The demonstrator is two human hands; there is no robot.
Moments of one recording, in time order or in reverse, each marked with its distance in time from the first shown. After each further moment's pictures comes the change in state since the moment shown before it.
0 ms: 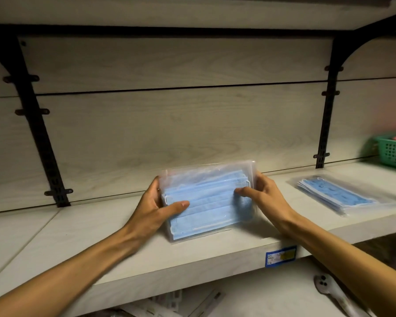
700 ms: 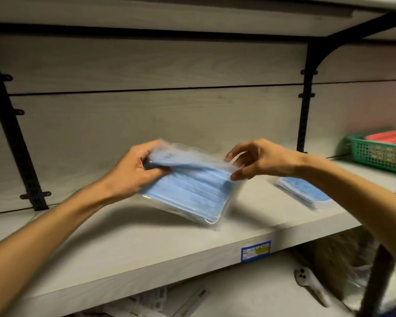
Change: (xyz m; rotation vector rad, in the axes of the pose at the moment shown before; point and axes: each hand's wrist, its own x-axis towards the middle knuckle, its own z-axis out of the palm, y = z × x) left_hand 0.046 0.086 0.010 0.593 -0.166 0.395; right_hand 0.028 -0.103 -0.061 -0.538 -0.394 0.068
